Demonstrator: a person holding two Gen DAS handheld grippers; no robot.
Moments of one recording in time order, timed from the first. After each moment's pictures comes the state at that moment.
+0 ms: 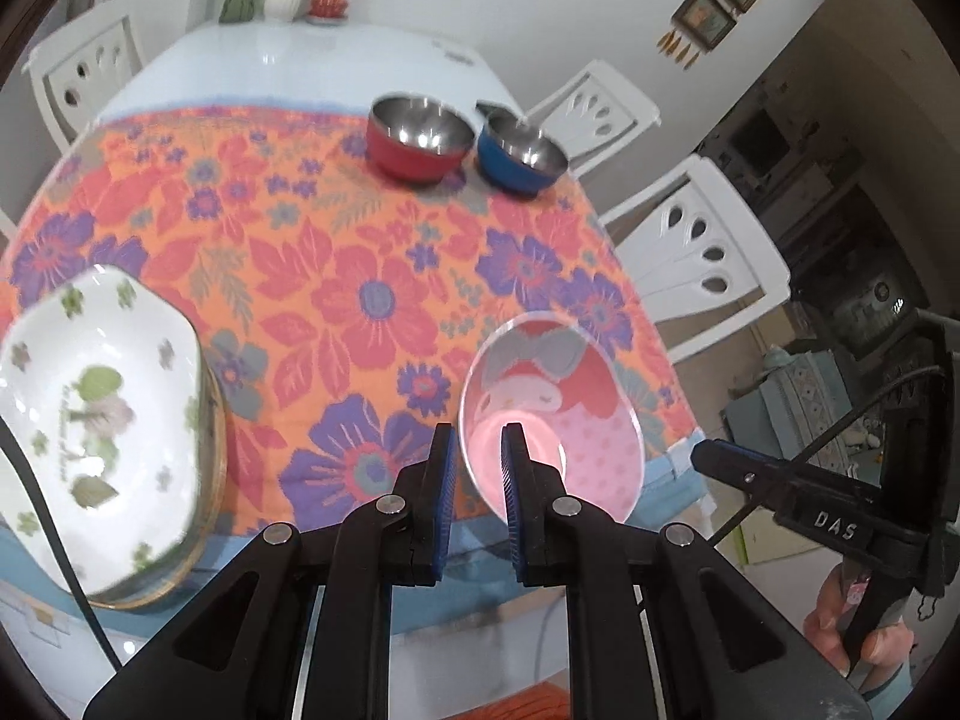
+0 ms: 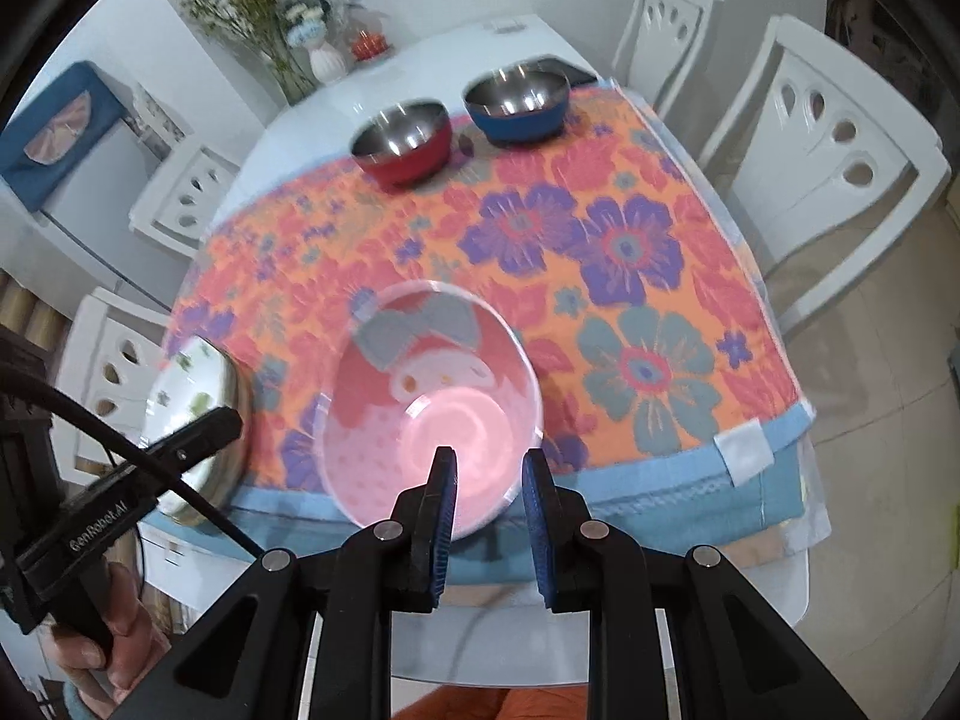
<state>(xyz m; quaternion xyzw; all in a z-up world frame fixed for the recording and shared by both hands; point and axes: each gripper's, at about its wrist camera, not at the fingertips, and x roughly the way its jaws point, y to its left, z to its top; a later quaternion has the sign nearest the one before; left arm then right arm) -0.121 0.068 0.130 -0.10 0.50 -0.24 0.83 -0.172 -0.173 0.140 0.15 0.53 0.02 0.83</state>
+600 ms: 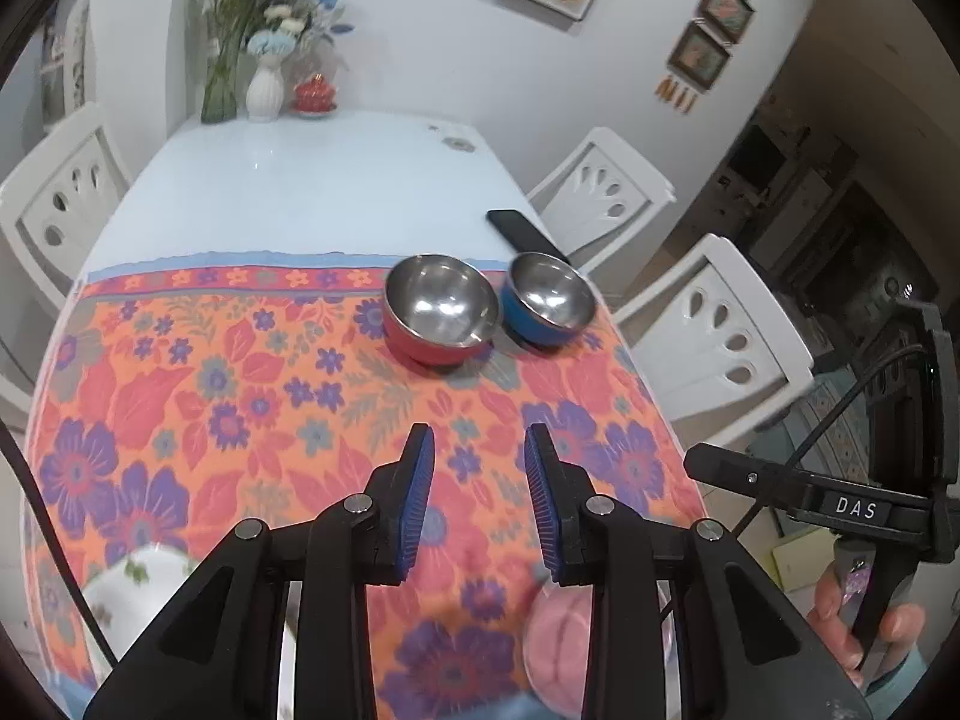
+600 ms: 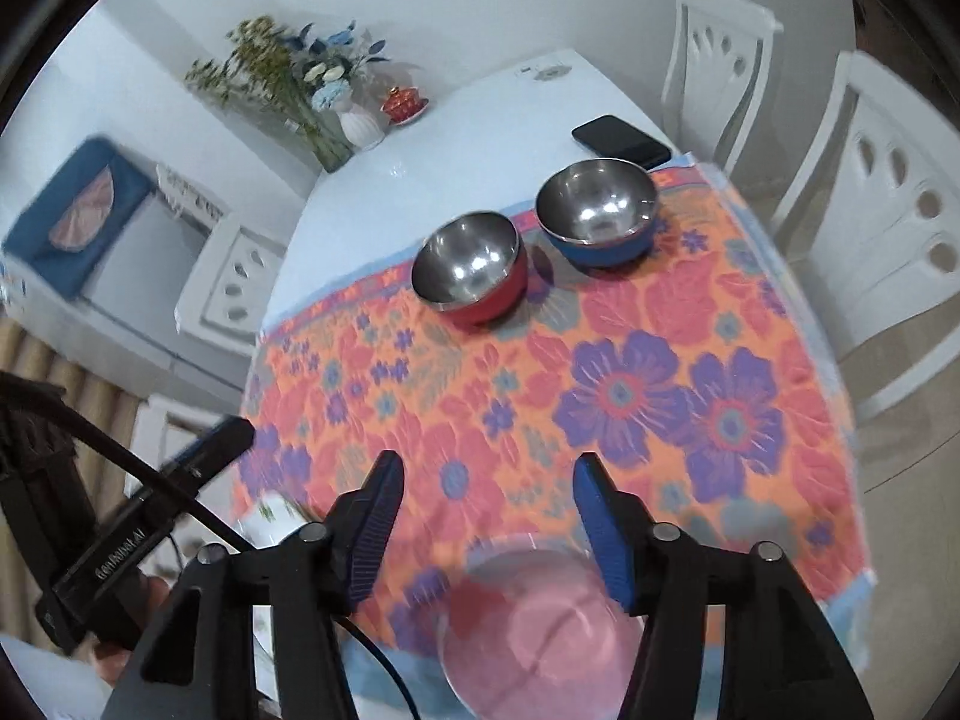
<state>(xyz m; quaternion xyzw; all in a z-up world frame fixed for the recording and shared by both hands) 0.021 0.068 0.190 -0.07 0.45 -0.23 0.86 -0.027 -0.180 0.176 0.23 0.50 0.07 0.83</state>
